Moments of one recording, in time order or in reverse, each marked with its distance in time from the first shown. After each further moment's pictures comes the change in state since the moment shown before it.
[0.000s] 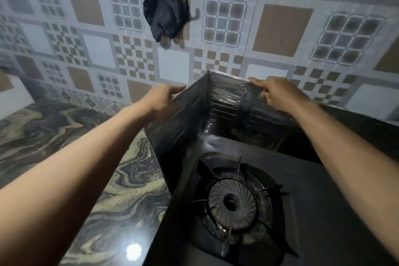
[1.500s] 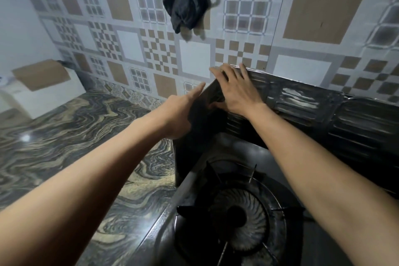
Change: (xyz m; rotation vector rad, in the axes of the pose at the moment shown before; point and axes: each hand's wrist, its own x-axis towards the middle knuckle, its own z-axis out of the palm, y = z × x) left_hand -0.014 0.018 0.039 0.245 -0.020 -0.127; right_hand 0.080 -0.100 0.093 -0.096 0.287 -0.452
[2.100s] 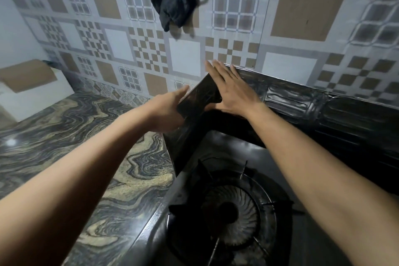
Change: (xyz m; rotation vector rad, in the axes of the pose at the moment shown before) left_hand 0.005 -0.002 -0.008 -0.108 -0.103 -0.084; right_hand -0.016 0.009 -0.012 0.117 -0.072 -0.036
